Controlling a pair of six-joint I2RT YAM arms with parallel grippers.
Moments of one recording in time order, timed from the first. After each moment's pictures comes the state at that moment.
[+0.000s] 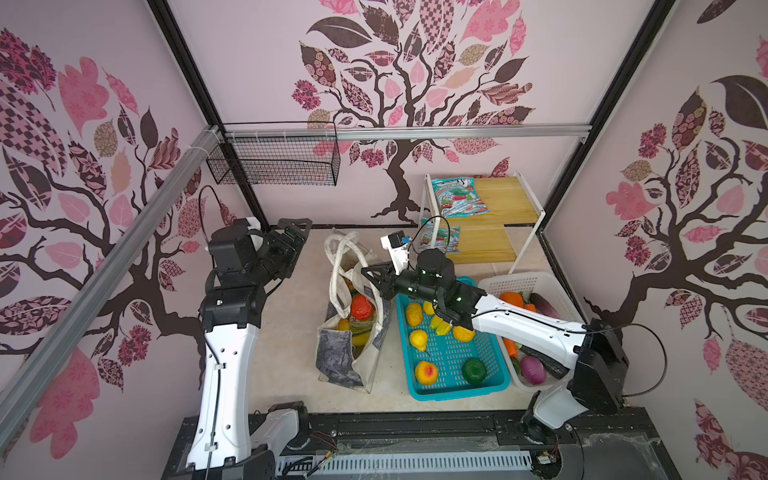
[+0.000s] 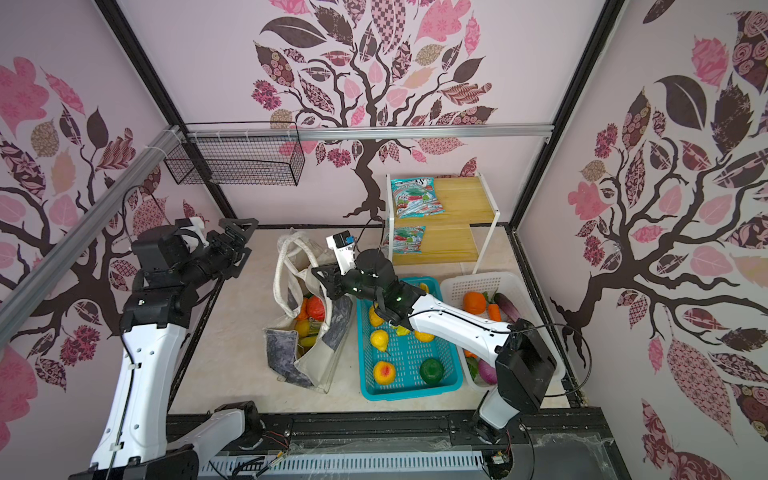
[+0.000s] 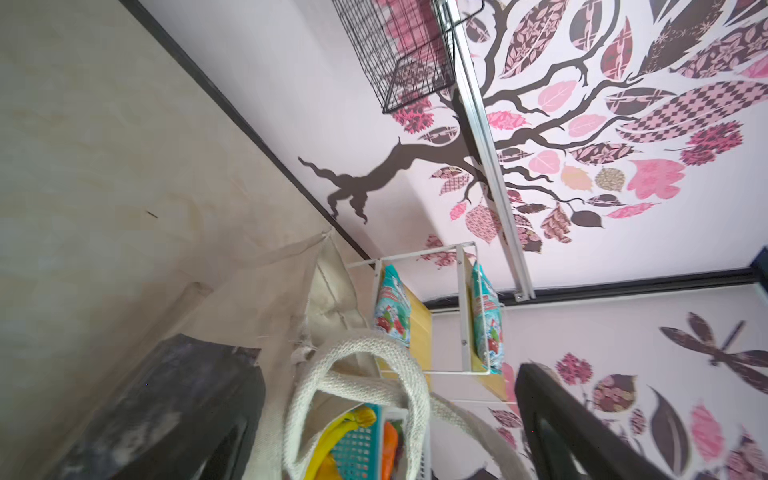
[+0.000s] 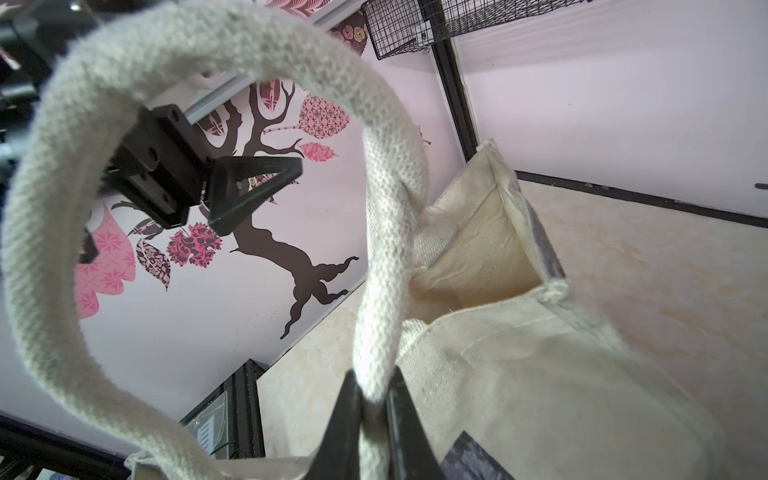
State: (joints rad) left arm 0.11 1.09 1.31 -0.52 0.51 -1.08; right arm 0.90 1.58 1.26 0.21 -0.20 0.43
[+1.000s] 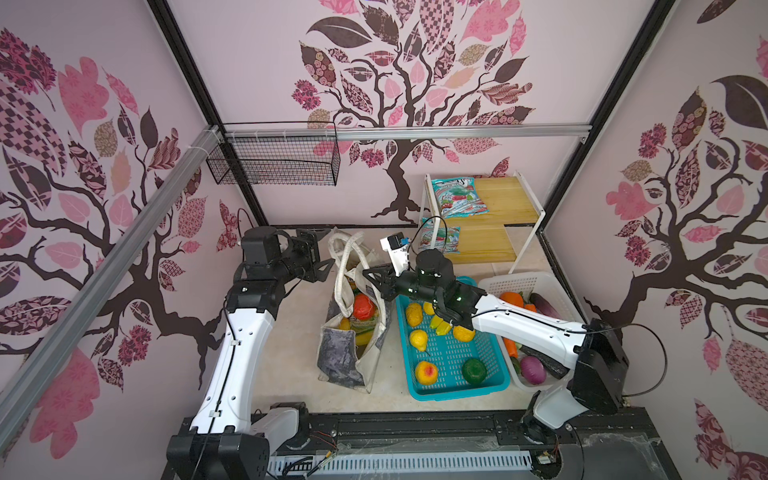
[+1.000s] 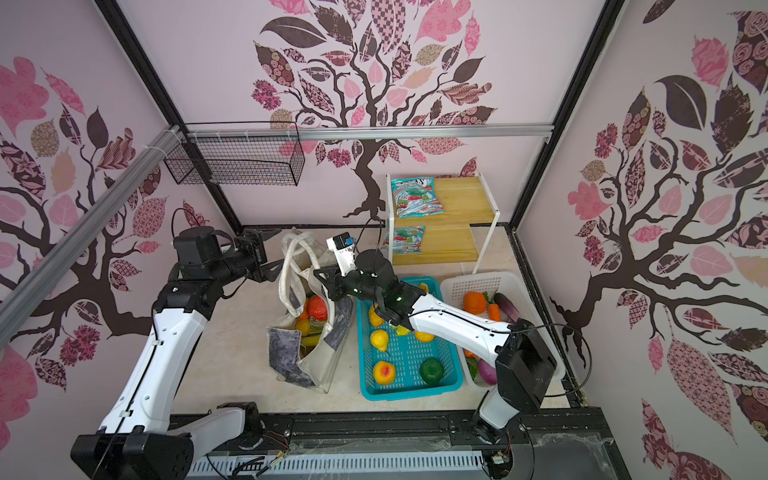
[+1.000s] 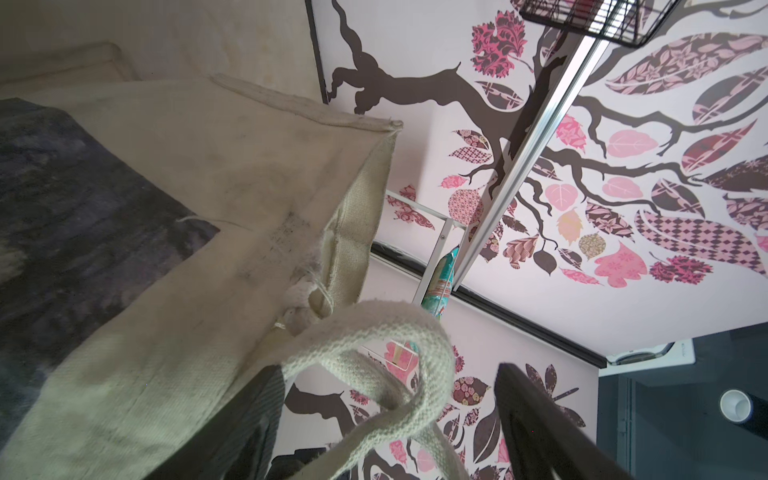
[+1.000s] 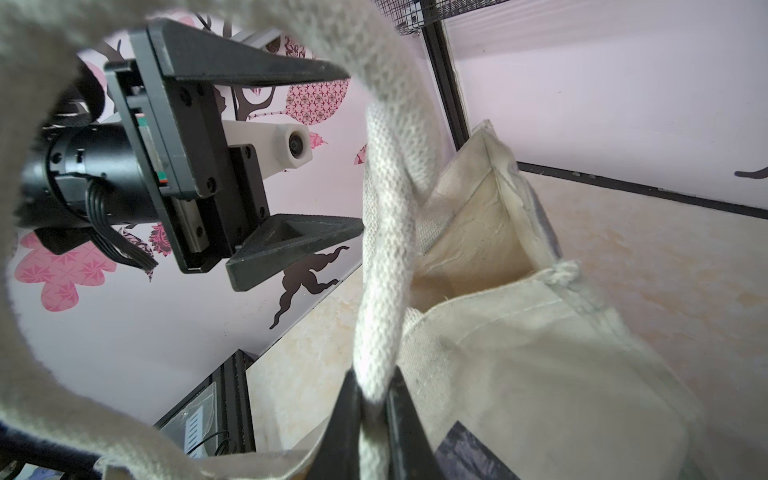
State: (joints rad) left arm -0.01 1.15 1.23 -0.46 0.57 -1.61; right arm 0.90 1.58 1.26 0.18 -0.19 0.41
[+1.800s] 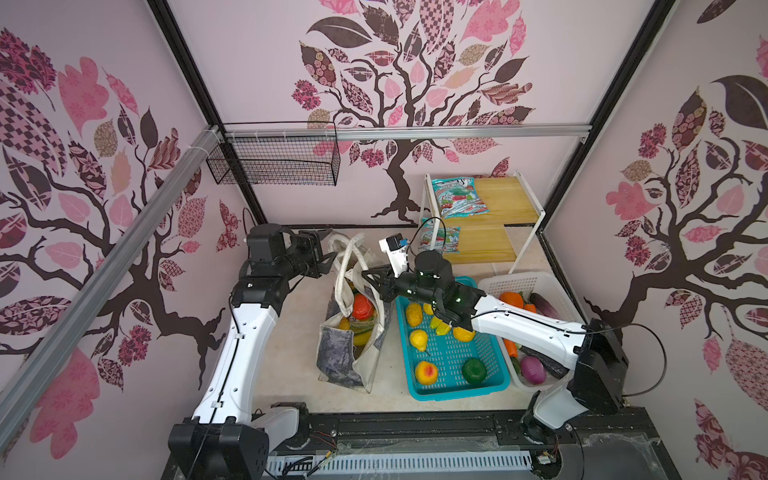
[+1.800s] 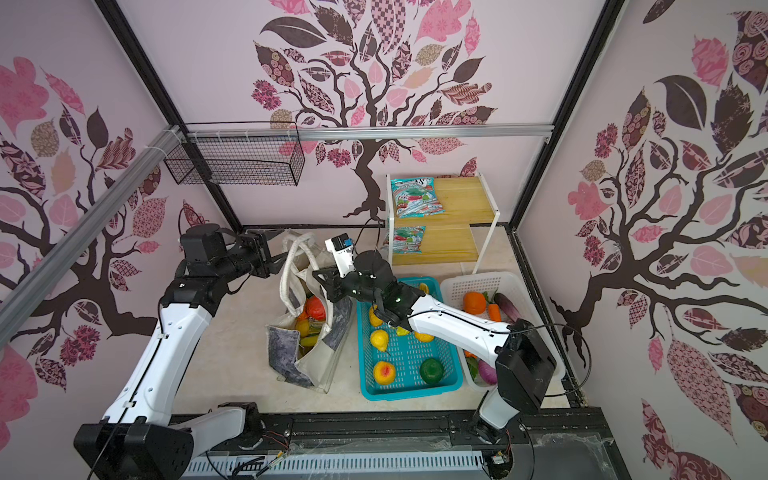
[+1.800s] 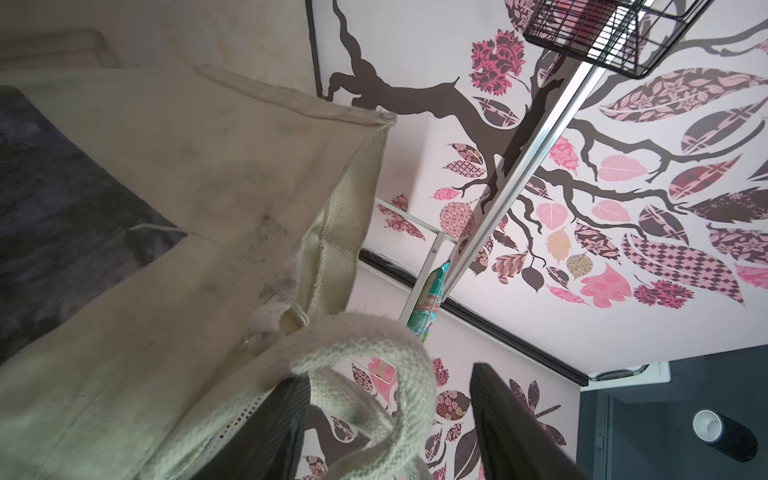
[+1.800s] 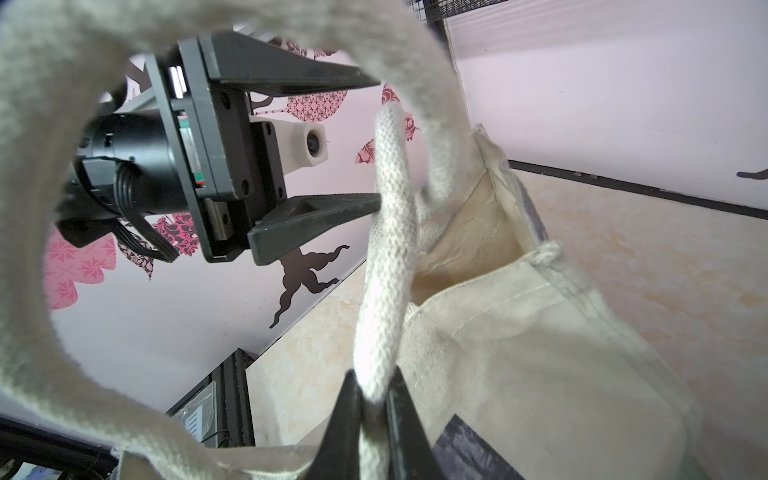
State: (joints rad) left arm -0.02 1.18 1.23 -0.41 0.52 -1.68; right arm 0.91 1.58 1.26 0.18 -0.19 0.41
